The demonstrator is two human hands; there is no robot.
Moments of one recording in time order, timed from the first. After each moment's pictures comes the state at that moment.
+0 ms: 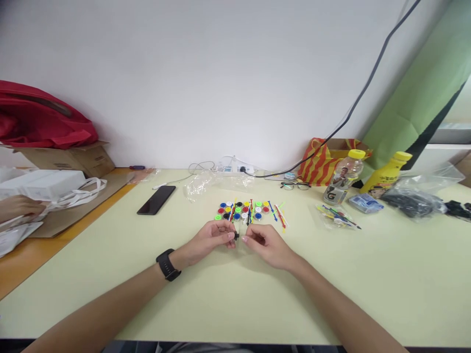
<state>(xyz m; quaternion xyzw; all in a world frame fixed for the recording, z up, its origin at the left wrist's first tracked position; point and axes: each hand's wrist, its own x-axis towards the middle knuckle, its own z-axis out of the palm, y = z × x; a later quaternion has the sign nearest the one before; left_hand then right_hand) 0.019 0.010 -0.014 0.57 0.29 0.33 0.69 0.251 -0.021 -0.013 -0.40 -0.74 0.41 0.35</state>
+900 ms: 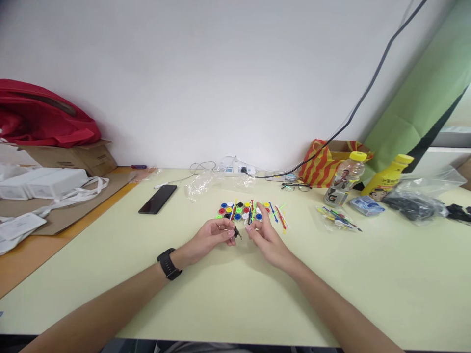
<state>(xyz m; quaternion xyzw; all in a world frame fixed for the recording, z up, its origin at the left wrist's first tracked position) 0.018 0.013 -0.016 0.57 0.30 0.35 0.68 0.241 -0.021 -0.023 -0.42 -0.59 0.53 0.44</state>
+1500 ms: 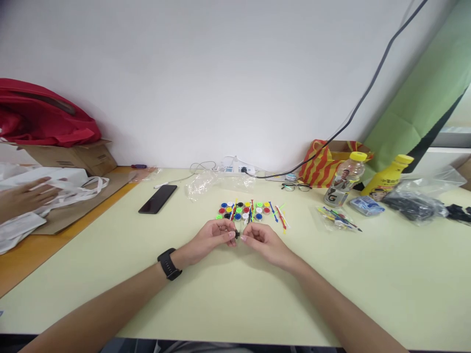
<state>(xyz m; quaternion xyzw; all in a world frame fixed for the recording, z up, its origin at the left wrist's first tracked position) 0.019 0.011 -0.014 0.58 0.29 0.35 0.68 0.242 -0.018 -0.014 -0.38 -0.66 0.53 0.37</state>
